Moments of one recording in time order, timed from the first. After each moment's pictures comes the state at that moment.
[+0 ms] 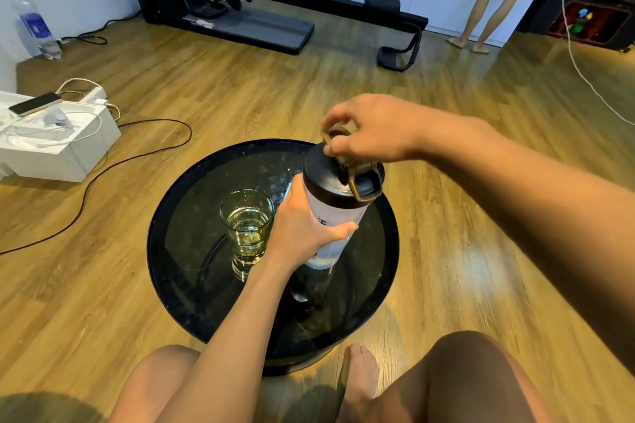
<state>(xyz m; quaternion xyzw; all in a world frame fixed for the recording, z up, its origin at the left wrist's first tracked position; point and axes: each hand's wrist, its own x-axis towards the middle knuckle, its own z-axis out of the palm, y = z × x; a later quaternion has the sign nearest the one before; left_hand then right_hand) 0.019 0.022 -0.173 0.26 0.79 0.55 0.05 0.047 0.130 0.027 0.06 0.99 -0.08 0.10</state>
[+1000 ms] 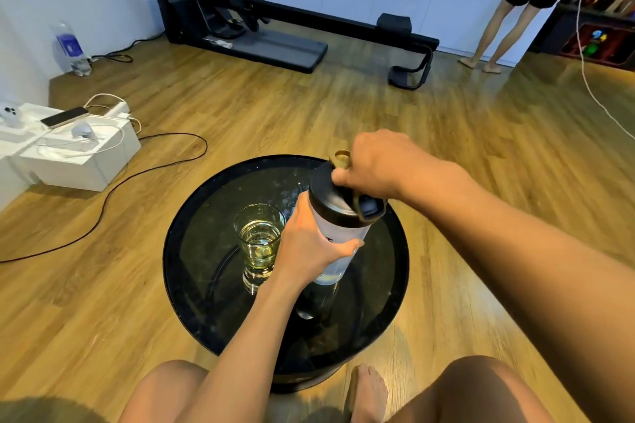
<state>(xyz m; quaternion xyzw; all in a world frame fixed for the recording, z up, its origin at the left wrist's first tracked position) 0.025 0.015 -0.169 0.23 0.80 0.55 0.03 0.038 0.121 0.001 0.14 0.99 0.00 0.06</state>
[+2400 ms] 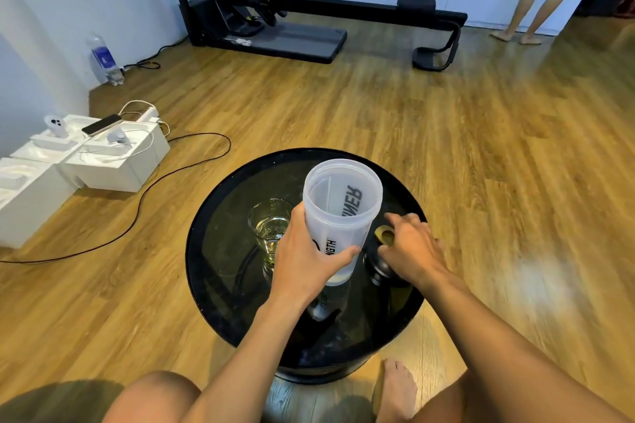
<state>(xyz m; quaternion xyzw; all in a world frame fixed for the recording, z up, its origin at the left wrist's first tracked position) 0.043 -0.011 -0.181 0.19 0.84 0.51 0.01 0.090 0.170 -0.183 0.29 0.93 -0.21 0.05</state>
